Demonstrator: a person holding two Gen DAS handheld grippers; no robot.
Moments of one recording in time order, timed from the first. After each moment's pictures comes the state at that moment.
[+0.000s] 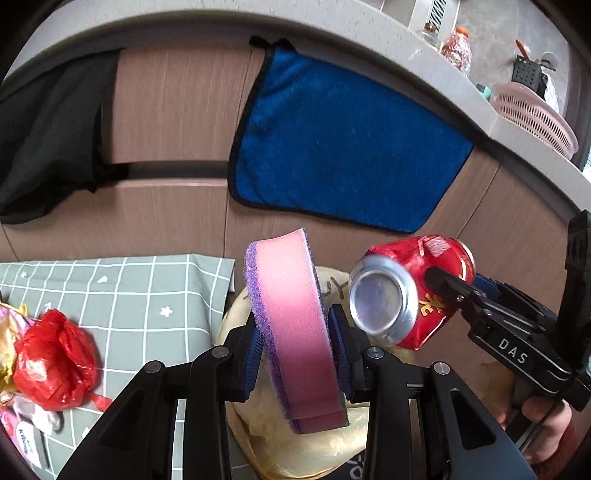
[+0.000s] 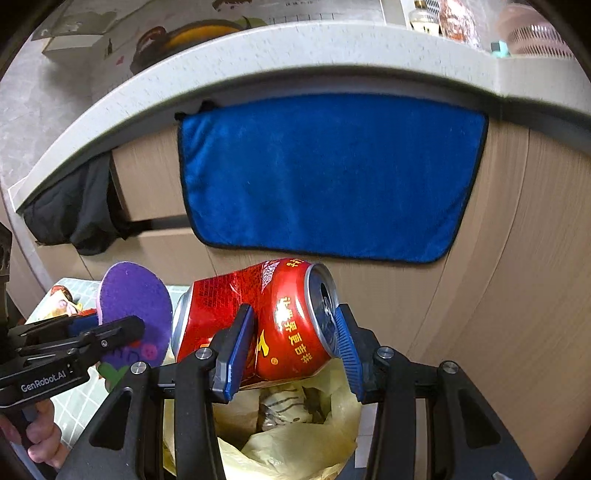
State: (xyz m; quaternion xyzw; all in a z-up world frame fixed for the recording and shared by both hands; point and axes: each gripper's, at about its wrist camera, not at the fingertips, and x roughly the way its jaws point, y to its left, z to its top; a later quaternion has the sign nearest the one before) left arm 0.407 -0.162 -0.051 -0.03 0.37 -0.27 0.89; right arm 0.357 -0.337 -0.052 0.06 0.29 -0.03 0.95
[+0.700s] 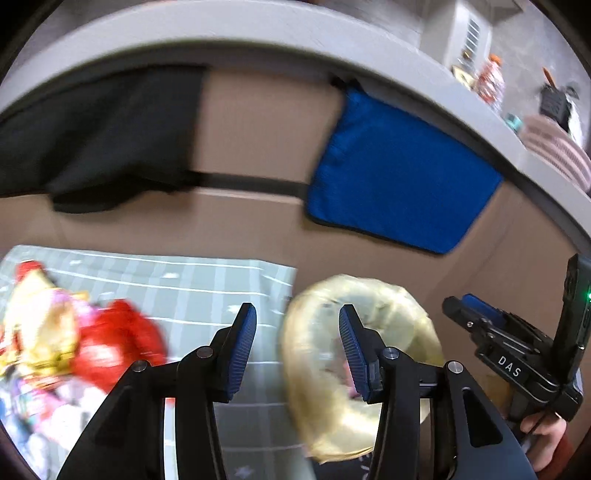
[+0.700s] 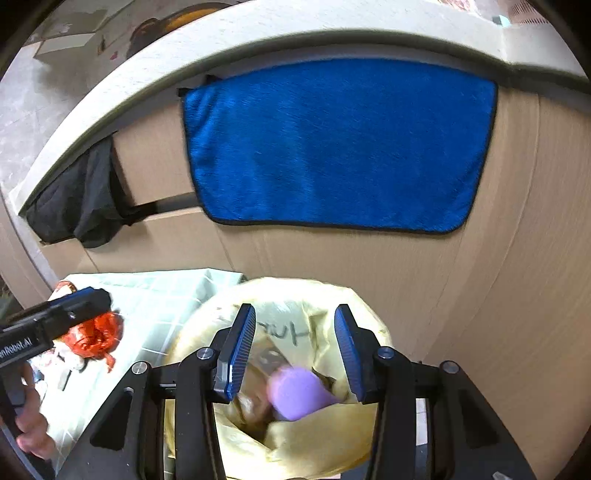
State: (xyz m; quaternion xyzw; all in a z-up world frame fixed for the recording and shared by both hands) left arm 0.393 -0.082 -0.022 -0.05 0.35 -0.19 0.92; right arm 0.356 -0.311 -0.056 0.07 0.31 -0.01 0.95
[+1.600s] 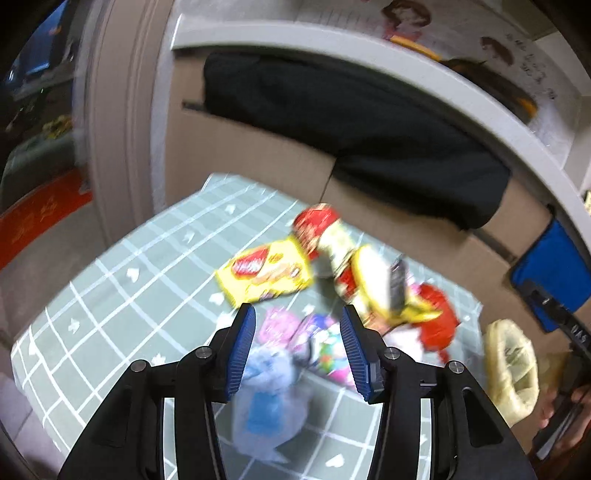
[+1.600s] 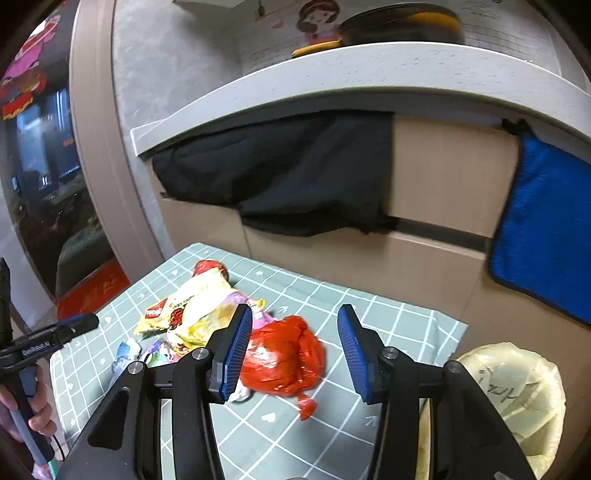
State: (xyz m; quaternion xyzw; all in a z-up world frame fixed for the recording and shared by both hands) left arm 0.298 0.225 -0.071 -0.17 0.35 0.06 0.92; right arm 0.394 -0.070 -0.031 -0.01 0.29 0.22 0.93
